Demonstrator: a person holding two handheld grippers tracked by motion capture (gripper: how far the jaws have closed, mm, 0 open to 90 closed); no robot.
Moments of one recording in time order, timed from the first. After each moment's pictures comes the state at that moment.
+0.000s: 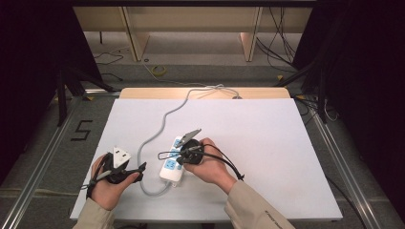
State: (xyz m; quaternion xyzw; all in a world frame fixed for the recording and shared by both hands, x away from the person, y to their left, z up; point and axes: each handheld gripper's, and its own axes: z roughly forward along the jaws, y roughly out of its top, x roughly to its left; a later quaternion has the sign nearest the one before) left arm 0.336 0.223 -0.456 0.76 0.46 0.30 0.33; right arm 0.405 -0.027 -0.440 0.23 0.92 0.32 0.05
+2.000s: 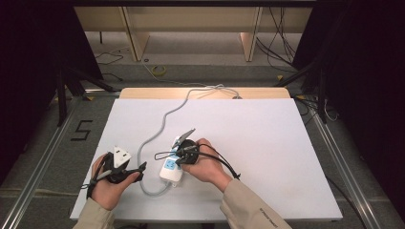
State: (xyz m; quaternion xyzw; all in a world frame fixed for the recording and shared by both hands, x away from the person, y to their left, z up) left arm 0.337 0.222 -0.455 0.77 0.46 0.30 0.33; right arm 0.410 -0.016 -0.447 0.24 0.93 0.29 0.04
